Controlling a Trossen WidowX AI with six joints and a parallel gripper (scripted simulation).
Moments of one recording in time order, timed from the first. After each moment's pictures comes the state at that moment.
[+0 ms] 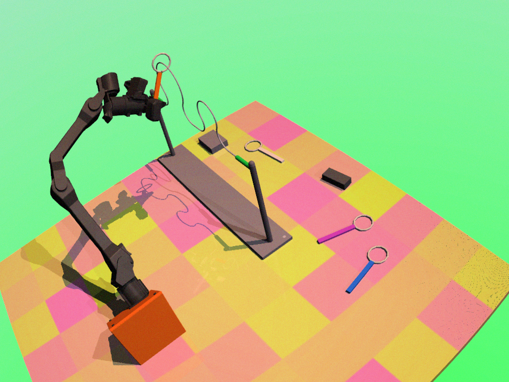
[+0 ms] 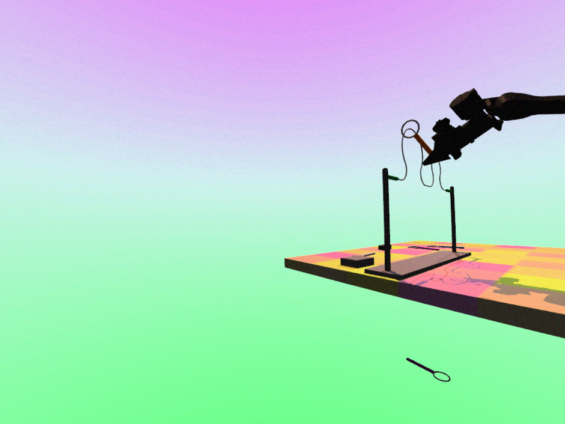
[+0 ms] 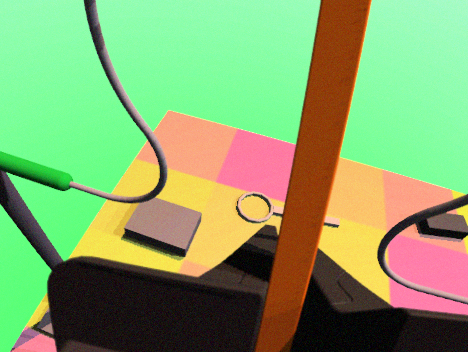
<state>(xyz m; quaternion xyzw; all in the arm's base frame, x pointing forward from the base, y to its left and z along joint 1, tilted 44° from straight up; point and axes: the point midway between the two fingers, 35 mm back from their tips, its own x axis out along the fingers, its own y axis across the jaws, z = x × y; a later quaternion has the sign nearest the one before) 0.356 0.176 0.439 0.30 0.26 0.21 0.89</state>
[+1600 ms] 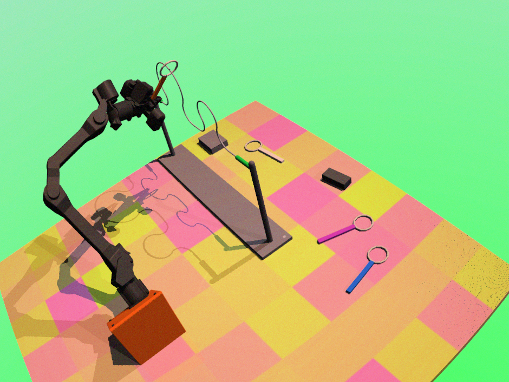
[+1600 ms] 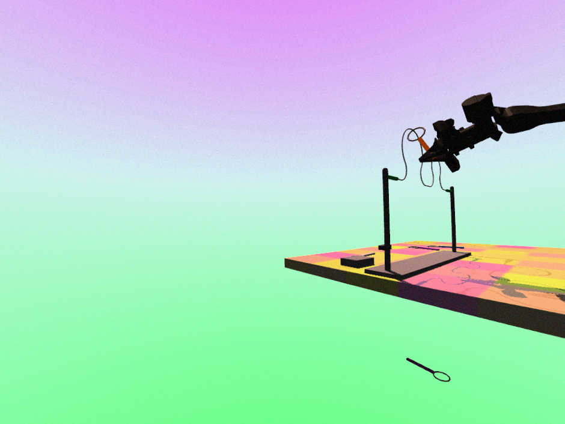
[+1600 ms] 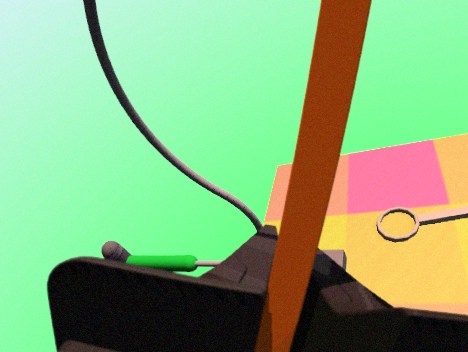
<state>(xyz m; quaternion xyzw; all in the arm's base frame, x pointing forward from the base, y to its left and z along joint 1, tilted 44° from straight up) 0.355 0.189 0.456 0.56 0.23 0.25 0.76</state>
